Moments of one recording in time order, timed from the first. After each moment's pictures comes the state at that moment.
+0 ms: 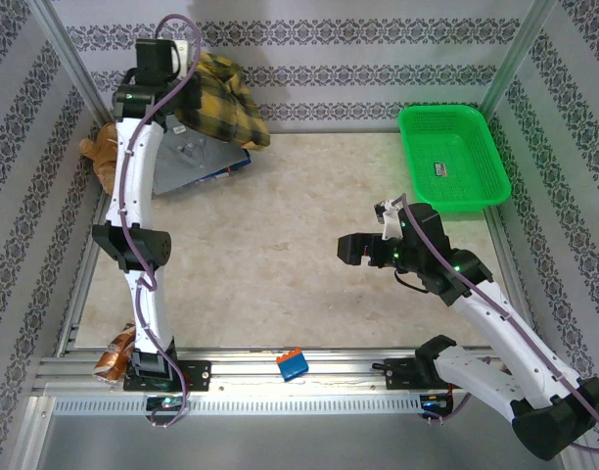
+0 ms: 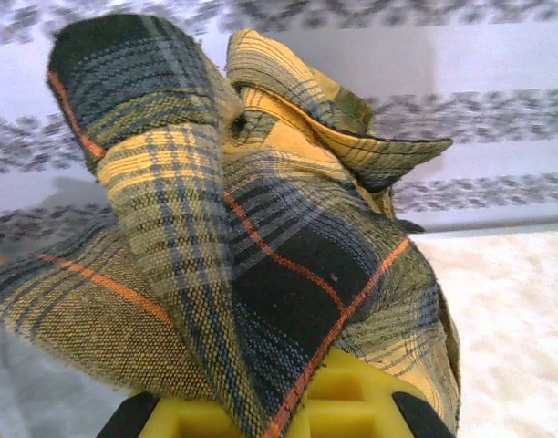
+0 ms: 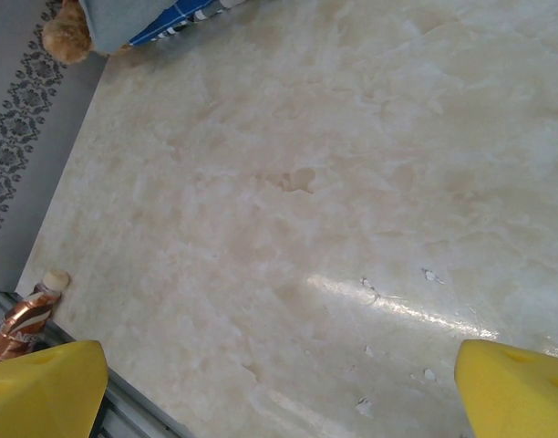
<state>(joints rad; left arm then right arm) -0.02 2.16 2.67 -1.06 0.00 -0.03 0.48 0.89 0.88 -0.67 -0.30 0.50</state>
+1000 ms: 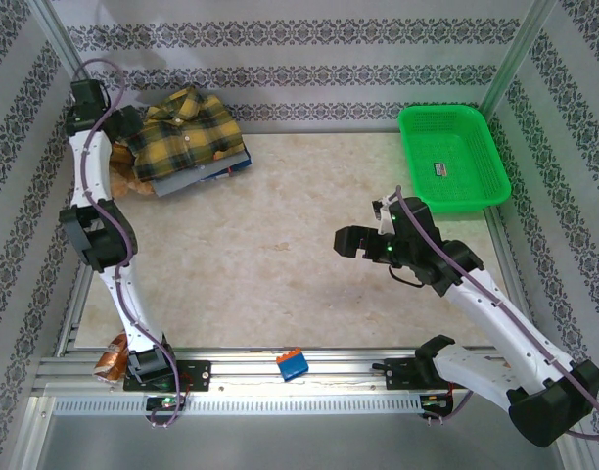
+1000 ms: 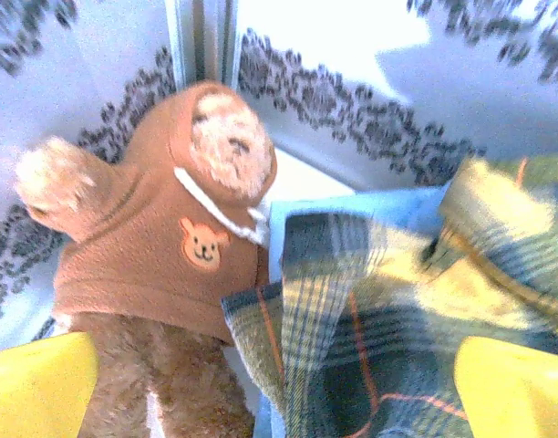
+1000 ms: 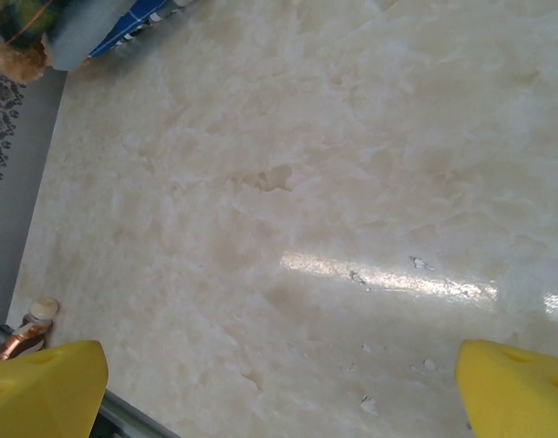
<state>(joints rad) 0.36 2.24 2.33 -0.79 -0.01 -0.27 0.49 0.97 0.93 -0.69 -0.24 0.59</state>
